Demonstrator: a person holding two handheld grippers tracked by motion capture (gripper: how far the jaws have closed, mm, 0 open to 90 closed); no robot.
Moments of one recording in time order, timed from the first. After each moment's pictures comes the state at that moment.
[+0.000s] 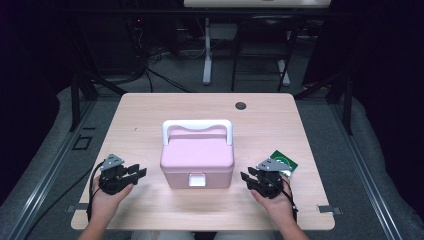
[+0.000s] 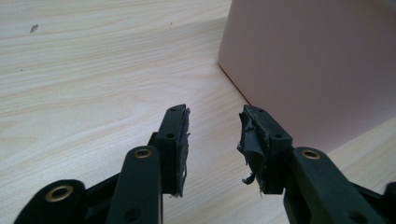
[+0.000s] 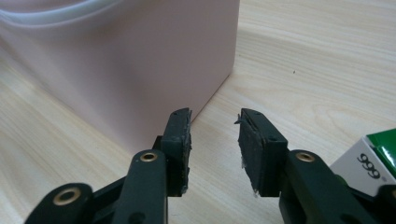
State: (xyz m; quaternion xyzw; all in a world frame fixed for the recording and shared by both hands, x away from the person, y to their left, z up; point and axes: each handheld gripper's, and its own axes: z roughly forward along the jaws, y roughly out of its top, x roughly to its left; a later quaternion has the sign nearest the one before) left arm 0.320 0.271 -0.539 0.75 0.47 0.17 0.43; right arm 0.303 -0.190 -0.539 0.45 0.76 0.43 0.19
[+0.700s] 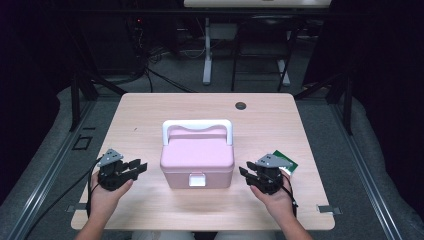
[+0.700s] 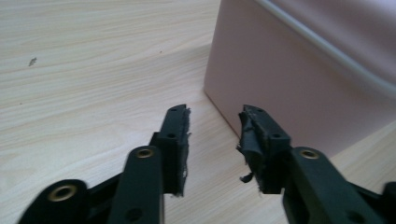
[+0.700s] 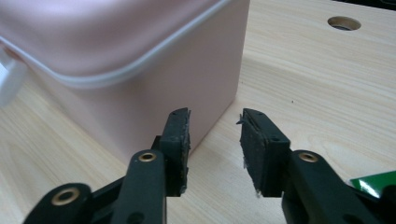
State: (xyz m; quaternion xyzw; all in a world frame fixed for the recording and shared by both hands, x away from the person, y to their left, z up) left arm 0.323 0.266 -0.512 0.75 0.46 0.16 0.45; right arm 0.306 -0.186 -0.519 0.42 0.76 0.45 0.20
